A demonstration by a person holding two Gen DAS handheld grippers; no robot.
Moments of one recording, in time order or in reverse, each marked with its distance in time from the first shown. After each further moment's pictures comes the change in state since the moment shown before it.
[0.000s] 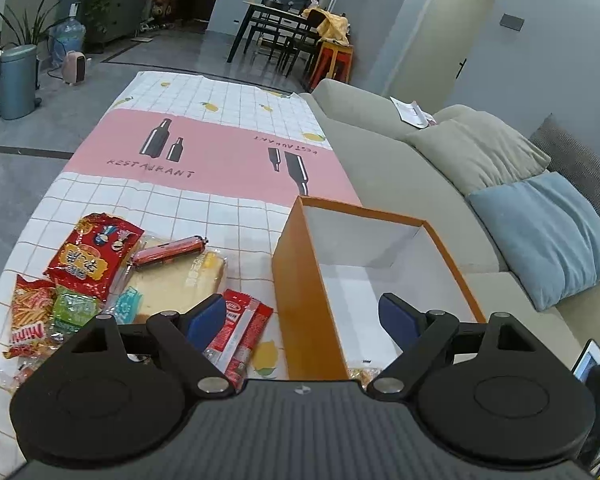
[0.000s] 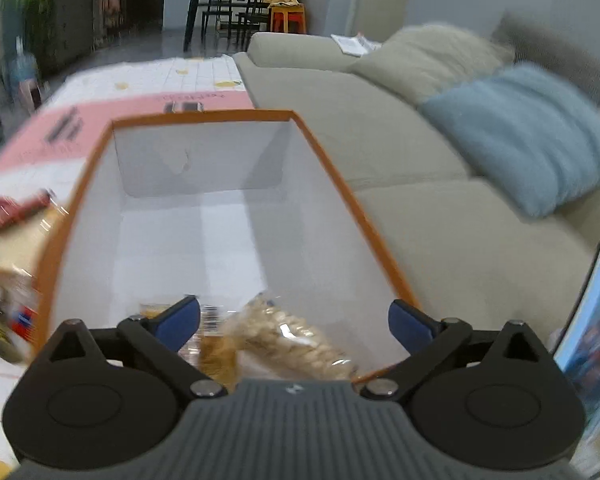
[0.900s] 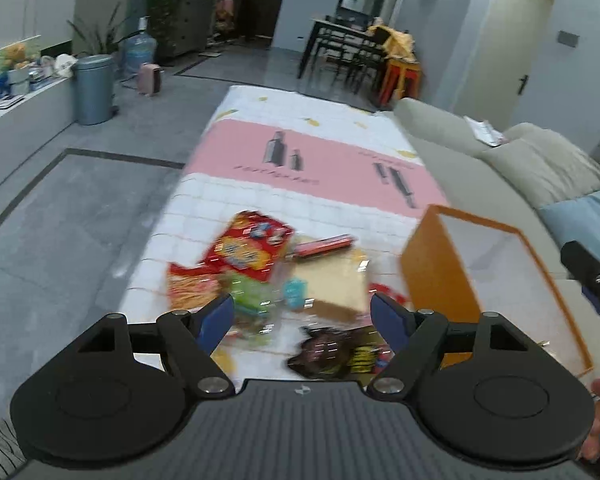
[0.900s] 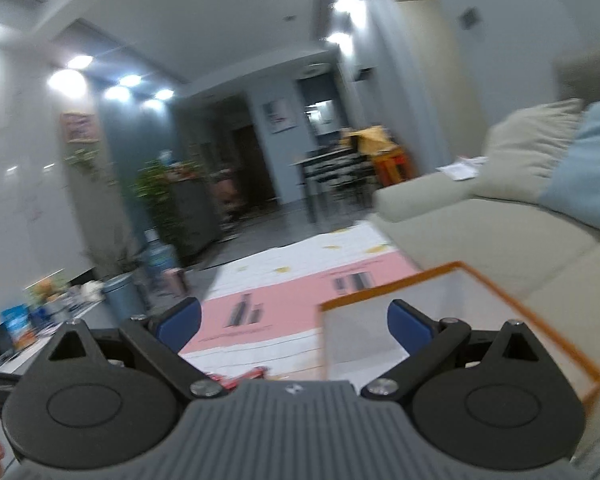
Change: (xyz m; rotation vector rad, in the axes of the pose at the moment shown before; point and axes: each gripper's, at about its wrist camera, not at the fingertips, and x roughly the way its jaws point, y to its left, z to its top) left arm -0.064 0.106 -0.019 -0.041 -0.043 0.205; right arm -0.100 0.061 -0.009 0.173 -0.514 0.486
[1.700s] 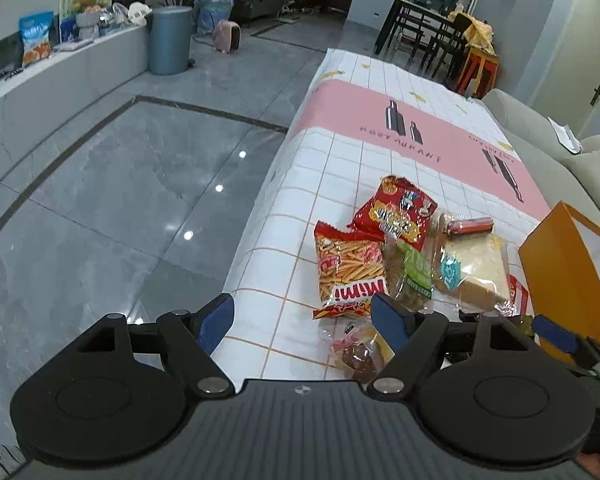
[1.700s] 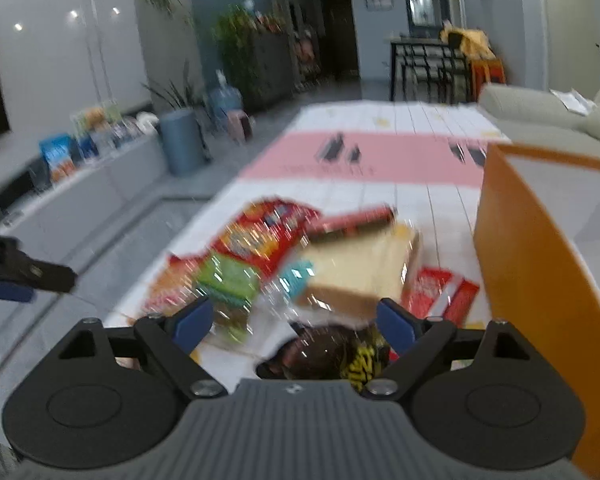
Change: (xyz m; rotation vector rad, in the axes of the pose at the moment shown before) left arm 0.032 0.114 -0.018 -0.124 0.094 0.140; right arm 0.112 0.081 -0.115 -0.239 0.436 0.114
